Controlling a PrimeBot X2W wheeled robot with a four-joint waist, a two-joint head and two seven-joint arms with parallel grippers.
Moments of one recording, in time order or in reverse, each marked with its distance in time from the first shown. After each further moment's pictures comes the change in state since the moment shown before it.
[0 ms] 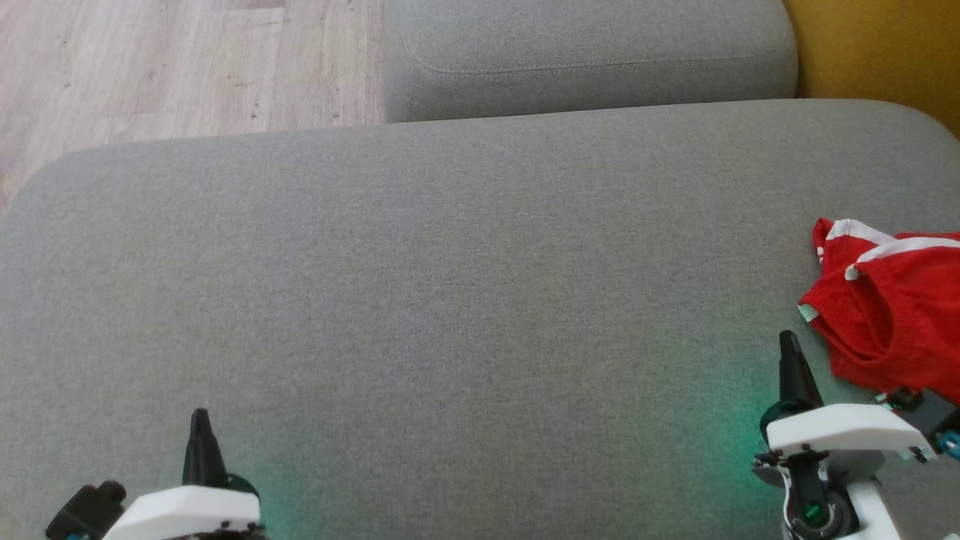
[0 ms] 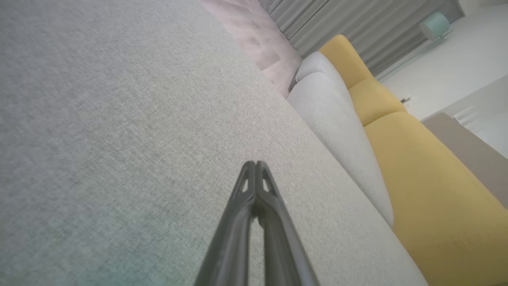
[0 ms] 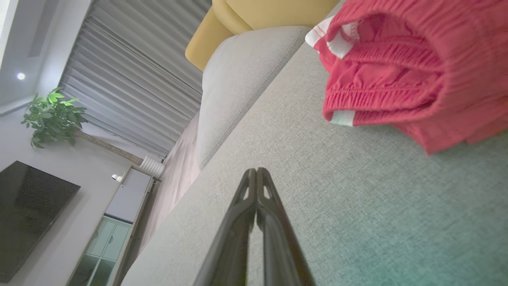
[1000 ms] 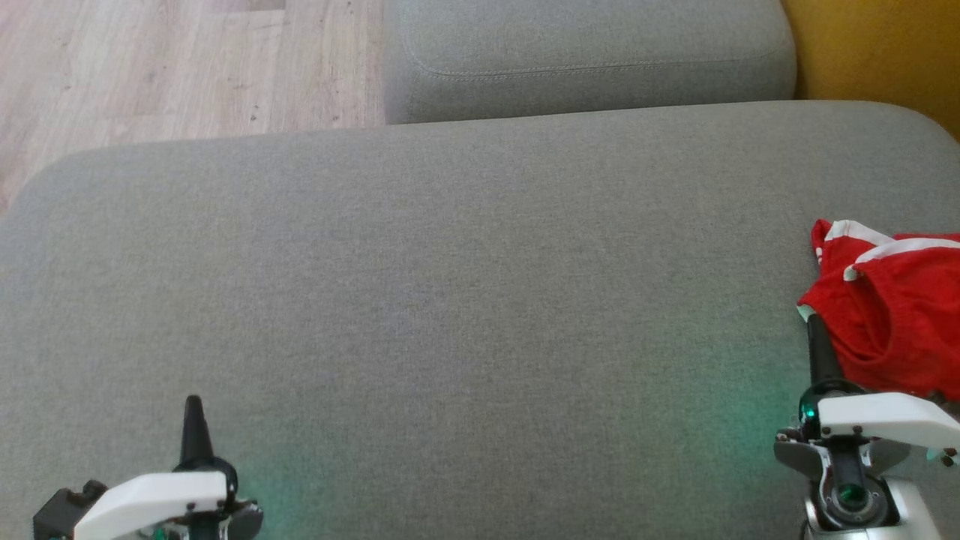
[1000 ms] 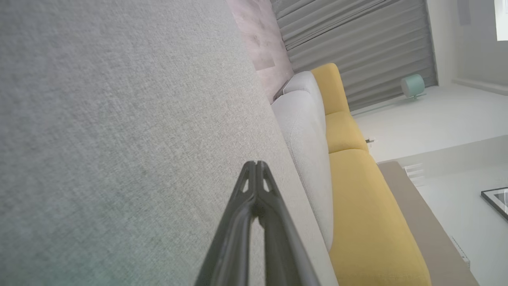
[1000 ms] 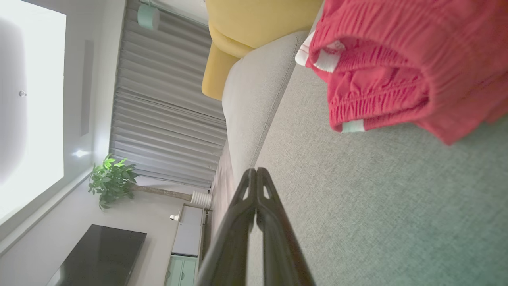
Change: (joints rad) left arm -0.021 0.000 0.027 -0.040 -0.323 -0.021 0.085; right arm 0.003 0.000 -0.060 -0.085 0.331 0.000 0.082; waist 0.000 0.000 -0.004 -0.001
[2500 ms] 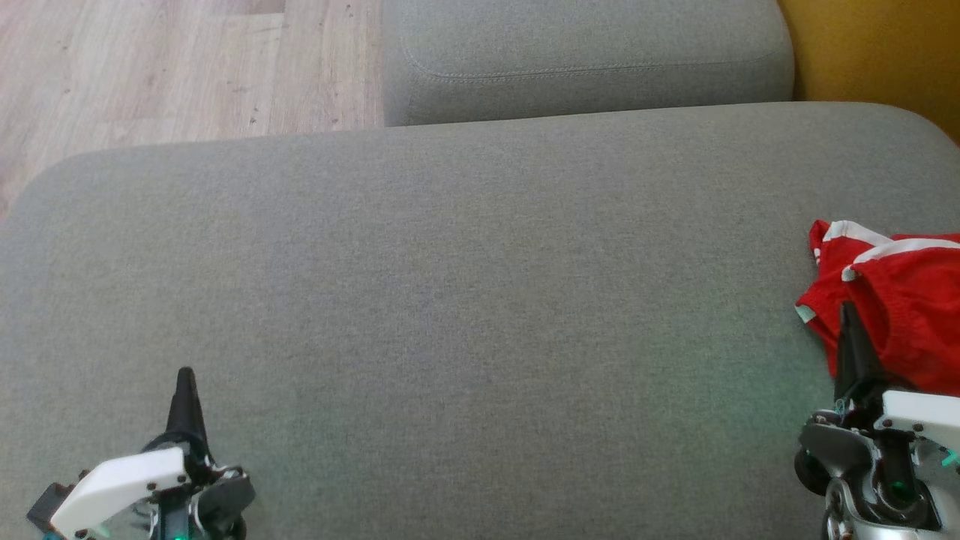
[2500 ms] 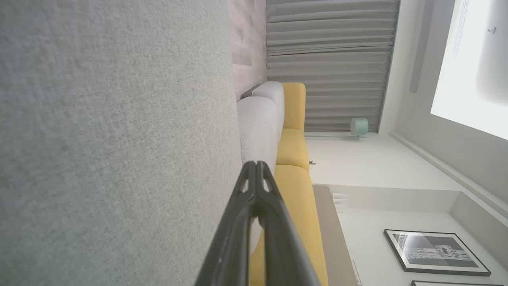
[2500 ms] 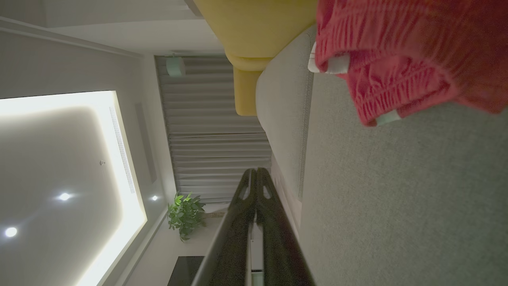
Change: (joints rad) left arm -0.041 0.000 0.033 -0.041 -0.363 -0.032 0.096; right arm 0.018 0.001 -0.064 -0.097 0.372 0.000 0.095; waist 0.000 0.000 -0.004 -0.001
